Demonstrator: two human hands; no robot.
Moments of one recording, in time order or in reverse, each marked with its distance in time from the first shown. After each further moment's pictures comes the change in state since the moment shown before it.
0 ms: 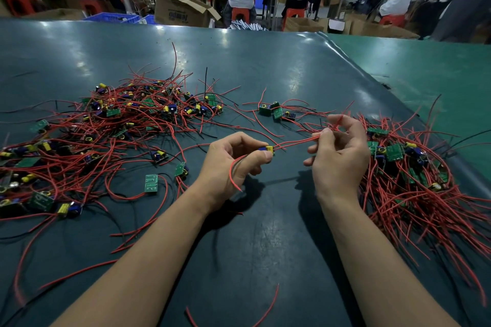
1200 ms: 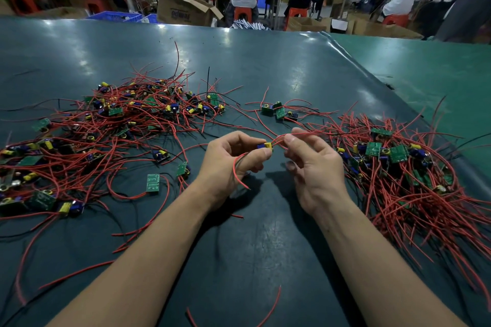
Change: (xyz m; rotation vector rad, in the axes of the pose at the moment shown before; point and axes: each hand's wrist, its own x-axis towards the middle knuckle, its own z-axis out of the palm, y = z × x) left_hand 0.004 -0.002 -0.002 -0.043 0.056 0.000; right_hand -0.017 -0.015 0.014 0.445 -0.280 0.573
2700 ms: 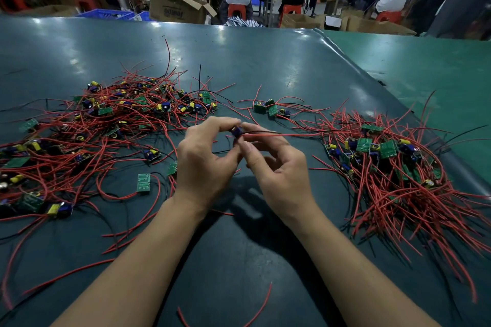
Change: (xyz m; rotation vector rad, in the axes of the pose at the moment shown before) left_hand -0.008 0.004 -0.010 0.752 0.308 0.738; right_hand -0.021 0.024 0.010 -0.475 -0.346 -0.578
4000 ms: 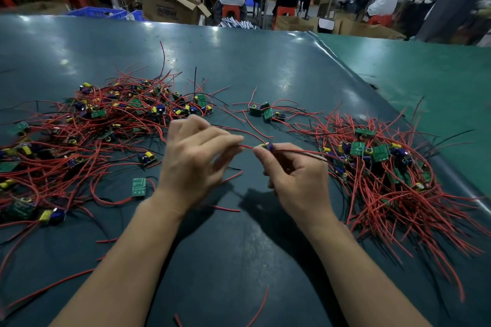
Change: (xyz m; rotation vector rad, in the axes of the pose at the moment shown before) left_hand 0.012 -0.018 -0.014 0.256 -0.167 0.369; right_hand 0.001 0.005 -0.030 -0.392 0.151 -0.125
